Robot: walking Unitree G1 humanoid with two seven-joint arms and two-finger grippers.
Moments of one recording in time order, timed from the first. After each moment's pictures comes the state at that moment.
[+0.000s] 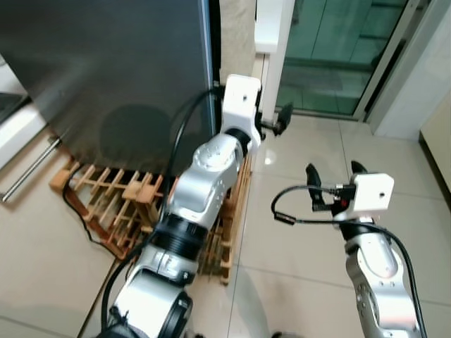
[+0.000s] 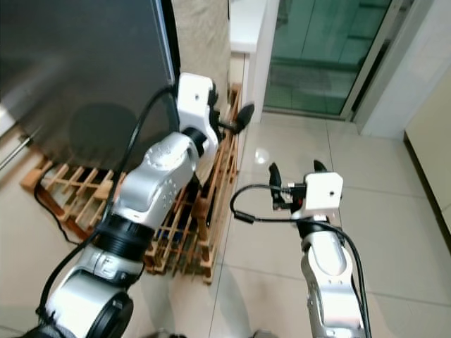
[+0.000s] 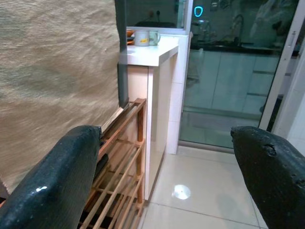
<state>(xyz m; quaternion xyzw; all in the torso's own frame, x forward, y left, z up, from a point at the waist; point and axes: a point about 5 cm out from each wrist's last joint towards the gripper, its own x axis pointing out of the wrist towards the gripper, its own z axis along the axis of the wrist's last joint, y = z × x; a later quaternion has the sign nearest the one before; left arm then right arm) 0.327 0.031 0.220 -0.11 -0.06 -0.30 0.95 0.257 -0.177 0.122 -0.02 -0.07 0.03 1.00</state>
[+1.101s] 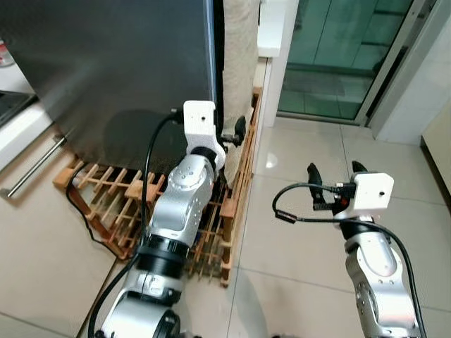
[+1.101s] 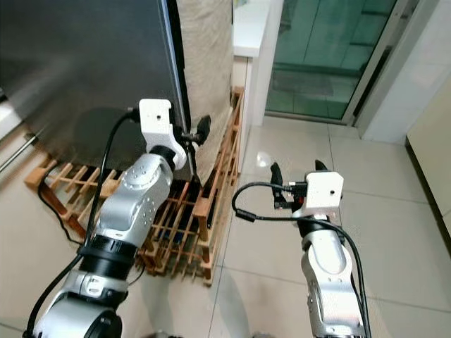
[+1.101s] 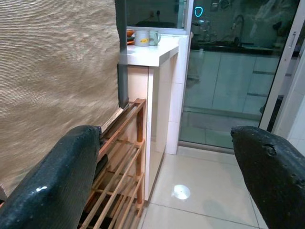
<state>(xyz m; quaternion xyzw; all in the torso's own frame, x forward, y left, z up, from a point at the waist) 0.353 0.062 0.182 -0.08 -0.02 -0.12 0.99 0.261 -0.179 0.120 -0.02 -0.07 0.02 1.00</state>
